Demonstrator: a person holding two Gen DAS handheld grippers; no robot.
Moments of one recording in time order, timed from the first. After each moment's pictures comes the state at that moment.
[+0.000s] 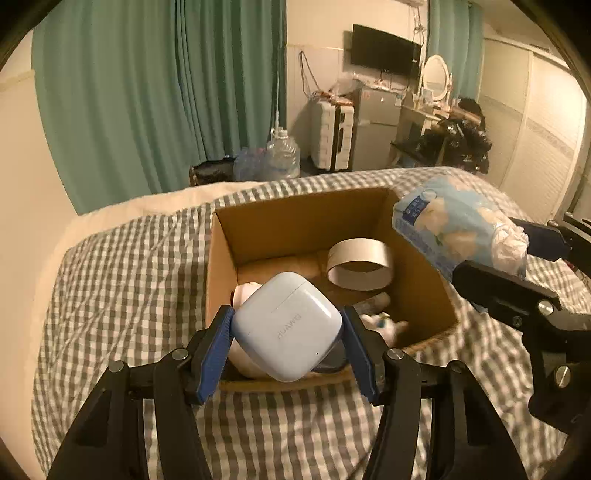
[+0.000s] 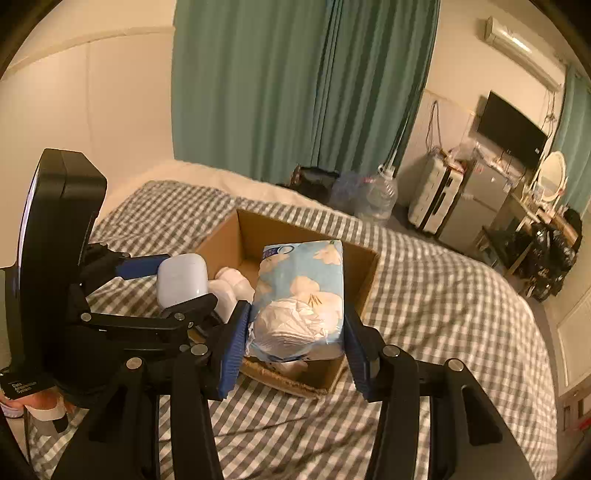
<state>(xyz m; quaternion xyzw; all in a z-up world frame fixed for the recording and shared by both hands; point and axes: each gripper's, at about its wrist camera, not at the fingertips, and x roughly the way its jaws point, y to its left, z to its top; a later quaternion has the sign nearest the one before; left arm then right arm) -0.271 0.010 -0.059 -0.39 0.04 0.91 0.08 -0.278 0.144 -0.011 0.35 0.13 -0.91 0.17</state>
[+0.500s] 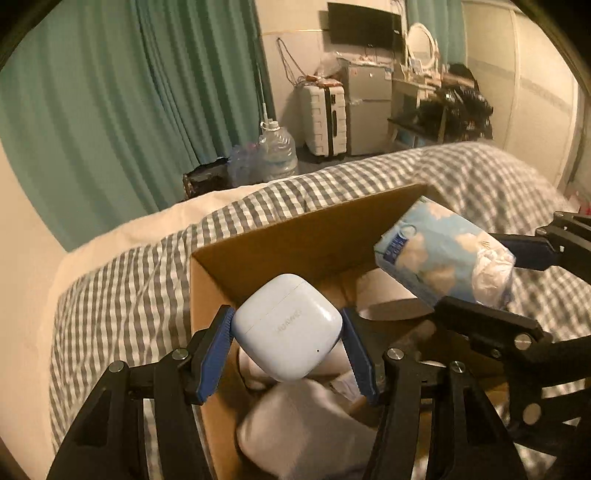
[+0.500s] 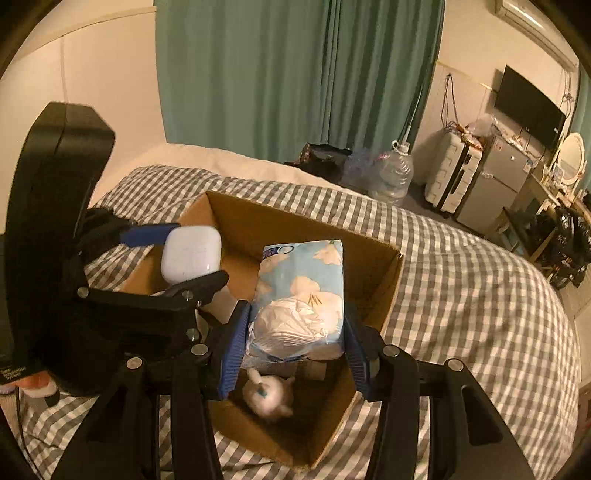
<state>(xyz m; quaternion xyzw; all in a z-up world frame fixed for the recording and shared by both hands) -0.352 0.029 -0.085 -0.40 0.12 0.90 0.09 -0.357 0.149 -0.063 0.40 0.11 -0.89 0.19</state>
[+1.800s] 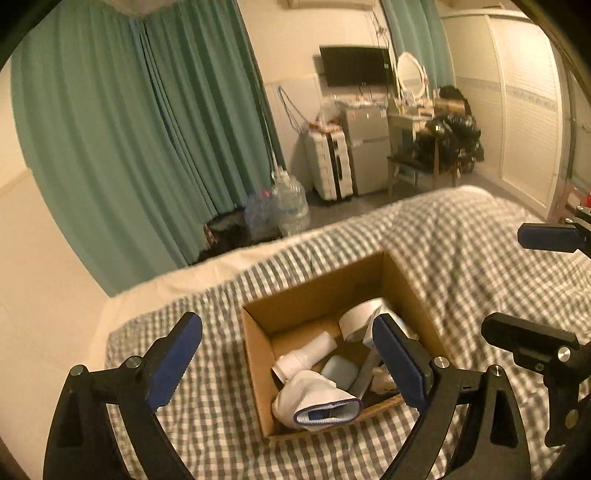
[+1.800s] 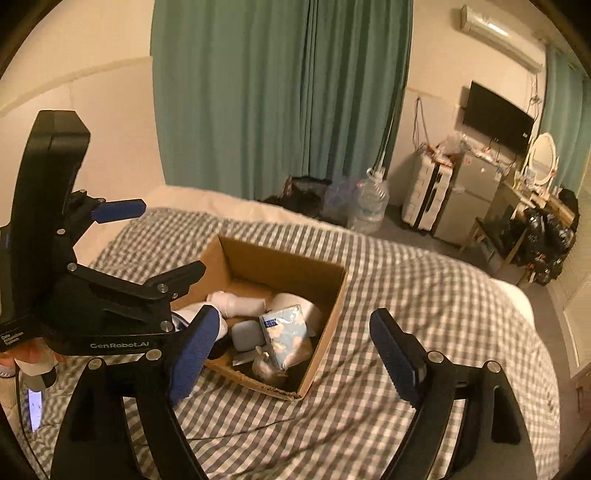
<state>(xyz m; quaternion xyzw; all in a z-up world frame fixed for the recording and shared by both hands) -0.254 0.031 0.042 -0.30 0.16 0.94 0.07 -0.252 0.179 0.046 0.33 0.08 -0.93 0.16</state>
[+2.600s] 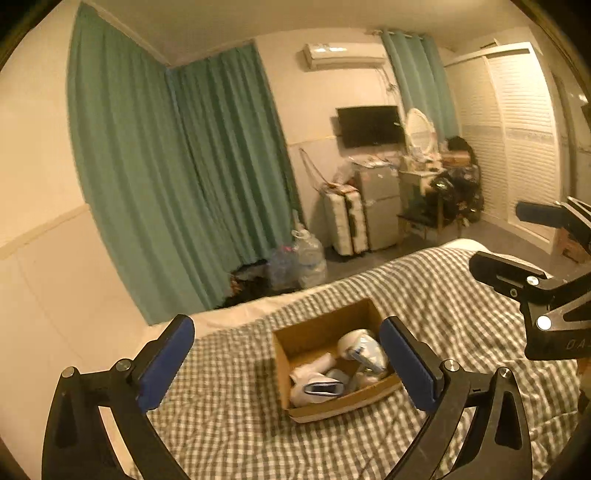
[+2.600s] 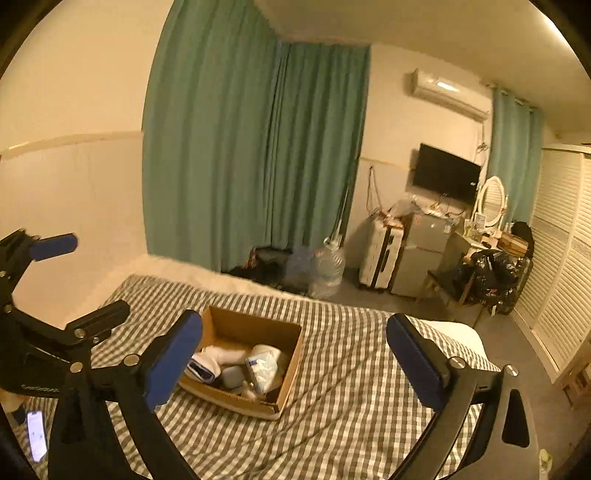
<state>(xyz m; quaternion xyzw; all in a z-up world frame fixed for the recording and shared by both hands) -0.117 0.022 0.125 -0.19 0.14 0.97 0.04 -0.142 0.198 0.136 0.19 0.07 -0.98 0.09</state>
